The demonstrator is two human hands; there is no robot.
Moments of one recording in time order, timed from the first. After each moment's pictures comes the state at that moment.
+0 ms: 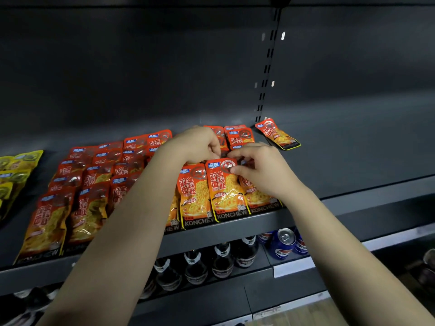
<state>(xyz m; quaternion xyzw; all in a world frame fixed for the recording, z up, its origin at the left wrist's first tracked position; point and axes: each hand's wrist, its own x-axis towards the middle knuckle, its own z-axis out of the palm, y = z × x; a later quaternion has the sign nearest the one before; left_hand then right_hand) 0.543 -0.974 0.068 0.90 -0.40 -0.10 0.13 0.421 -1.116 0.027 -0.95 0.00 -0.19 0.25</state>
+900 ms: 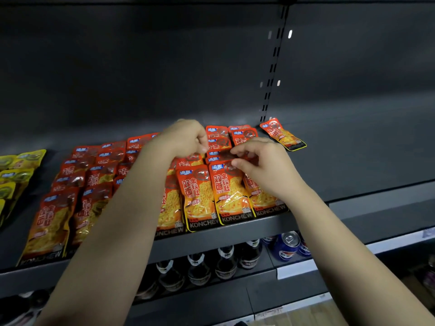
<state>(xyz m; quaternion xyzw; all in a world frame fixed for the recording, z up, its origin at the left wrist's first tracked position) 0.563 -0.951 0.069 0.93 -0.34 -0.07 0.16 0.425 -1.107 0.031 -0.93 0.01 -0.23 0.28</state>
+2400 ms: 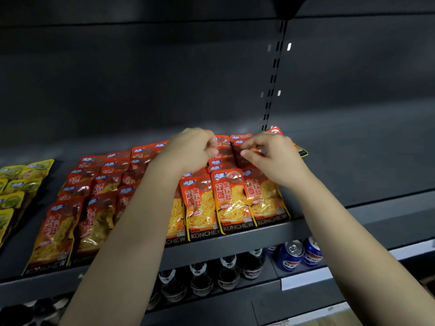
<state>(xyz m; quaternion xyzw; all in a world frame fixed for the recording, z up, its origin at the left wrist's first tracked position) 0.538 -0.954 0.074 0.92 -0.35 0.03 0.17 0.443 -1.135 0.046 -0.93 0.03 -0.24 0.27</state>
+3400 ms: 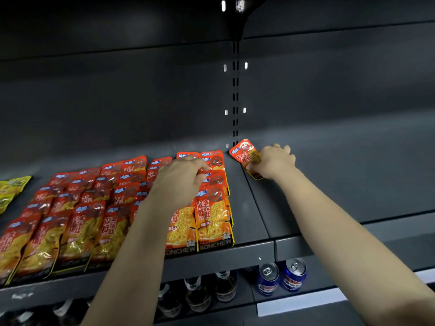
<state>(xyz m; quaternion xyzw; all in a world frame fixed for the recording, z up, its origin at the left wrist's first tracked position) 0.486 -1.028 0.054 0.94 -0.29 0.07 0.14 0.487 -1.257 0.032 -0.96 0.27 -0.01 0.10</state>
